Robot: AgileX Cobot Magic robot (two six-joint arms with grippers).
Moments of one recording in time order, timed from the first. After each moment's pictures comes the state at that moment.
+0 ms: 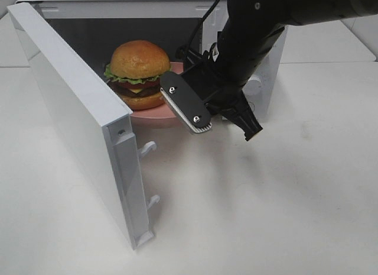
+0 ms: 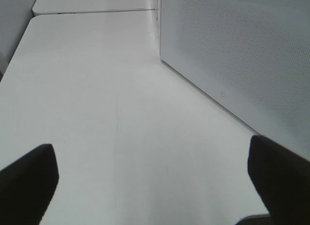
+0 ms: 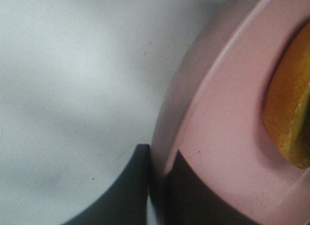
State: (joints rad) left arm 0.00 -0.01 -0.51 -0.08 1.08 0.07; right arm 0.64 1.86 -1.31 -0.05 0.61 -1.57
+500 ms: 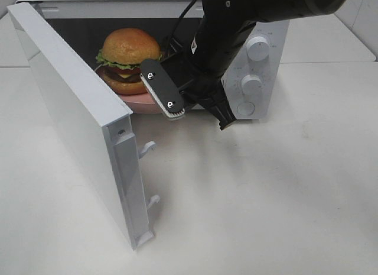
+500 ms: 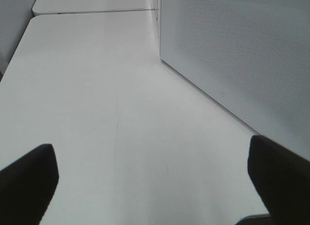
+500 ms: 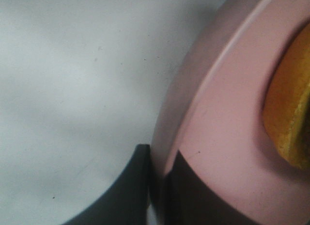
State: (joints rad) left arm 0.00 -0.01 -0.51 -0.08 1.08 0.07; right arm 0.65 1.97 -1.46 -0.07 0.60 -1.48
